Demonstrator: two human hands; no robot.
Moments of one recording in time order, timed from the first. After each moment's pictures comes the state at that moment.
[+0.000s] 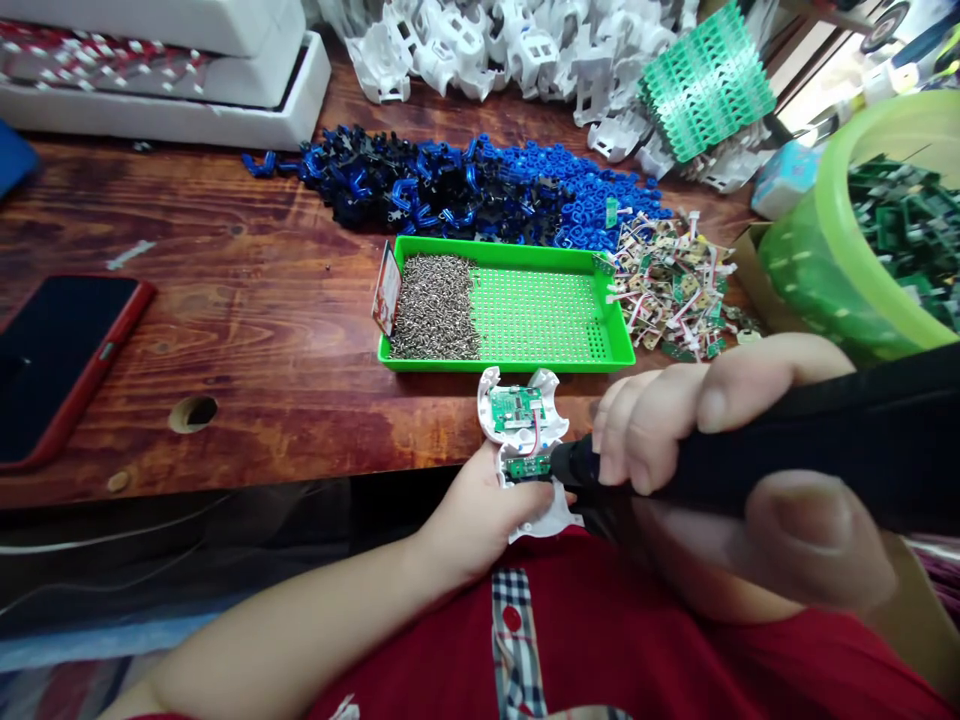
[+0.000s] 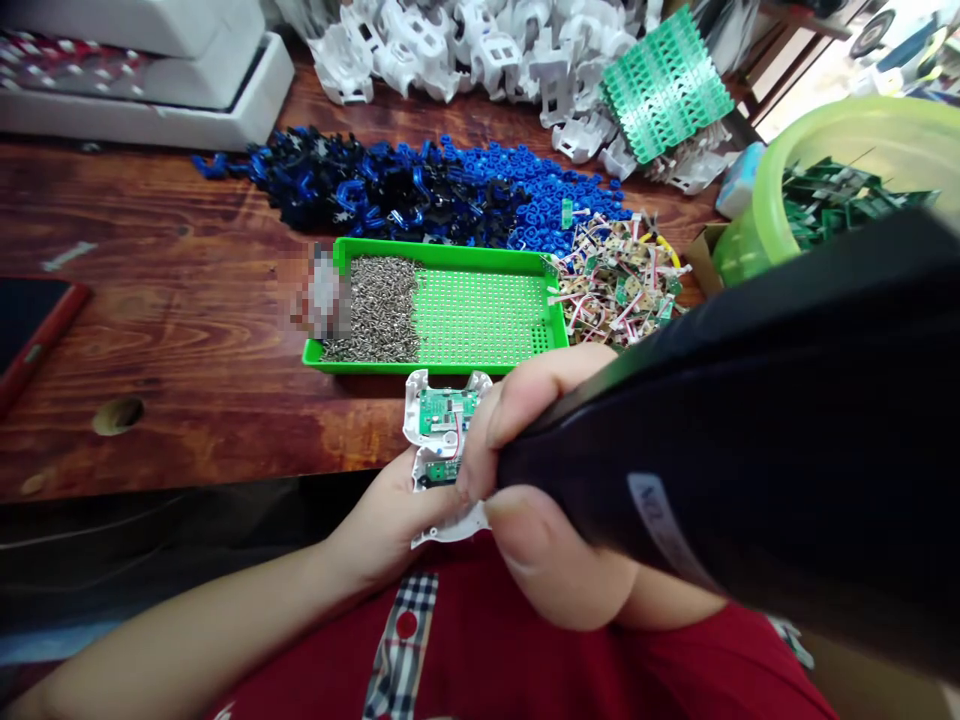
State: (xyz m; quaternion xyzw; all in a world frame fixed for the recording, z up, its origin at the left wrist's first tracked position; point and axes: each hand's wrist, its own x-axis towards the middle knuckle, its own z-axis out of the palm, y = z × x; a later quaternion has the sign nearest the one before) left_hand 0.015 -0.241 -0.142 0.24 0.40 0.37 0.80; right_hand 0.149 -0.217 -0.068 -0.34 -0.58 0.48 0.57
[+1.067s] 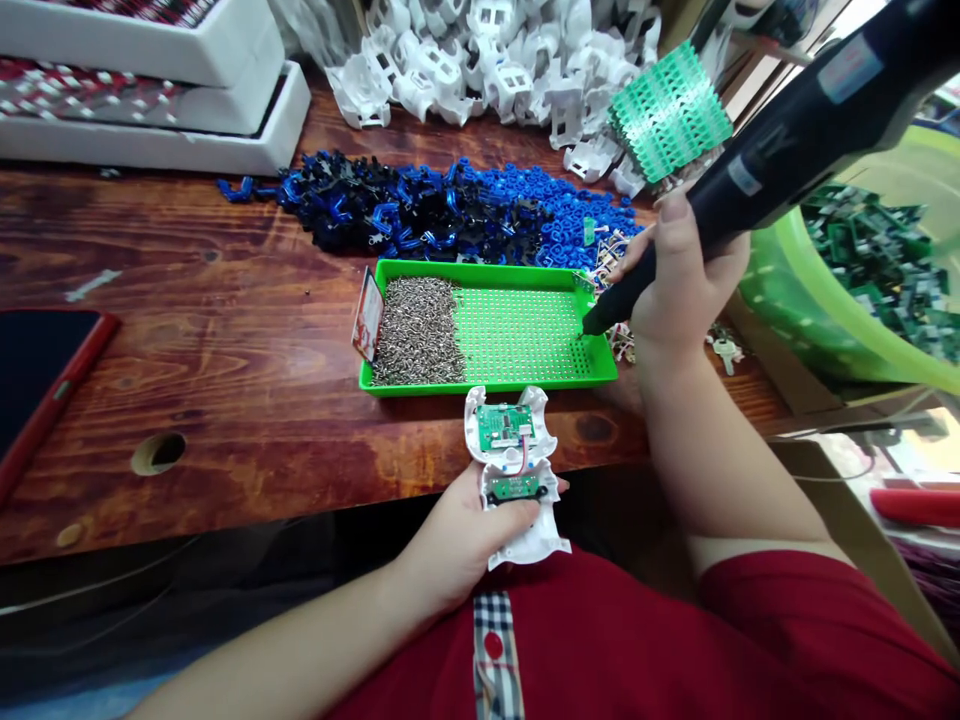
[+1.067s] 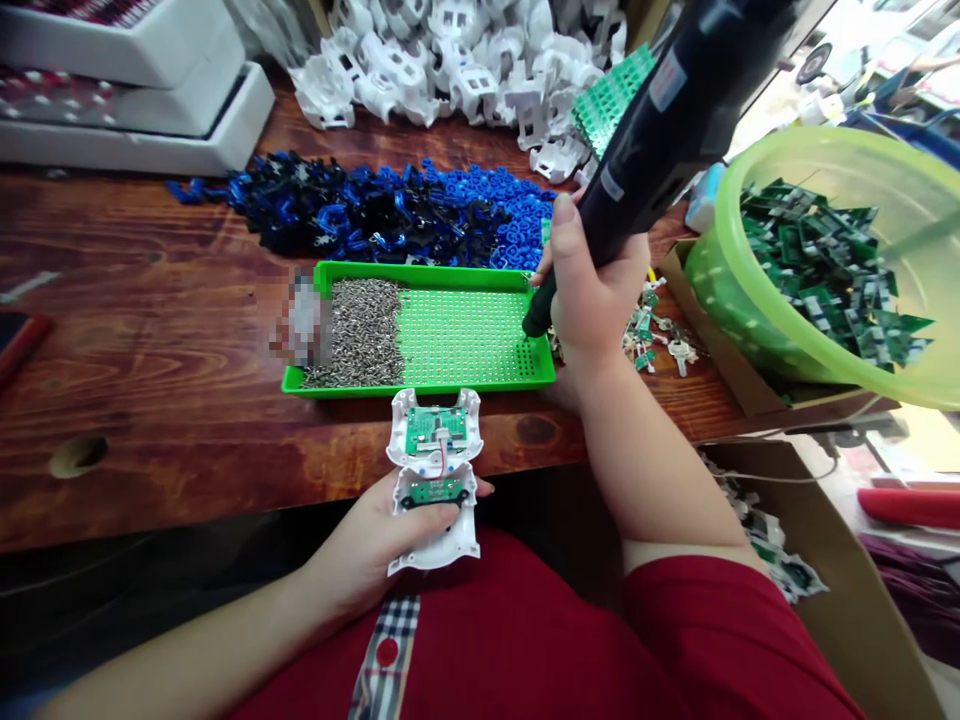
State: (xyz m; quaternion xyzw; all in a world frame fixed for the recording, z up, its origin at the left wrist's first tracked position) left_hand 0.006 -0.236 -0.146 0.21 0.42 0.29 0.83; right_hand 0.179 -0.088 -0.095 -0.39 -0.54 0.27 0.70
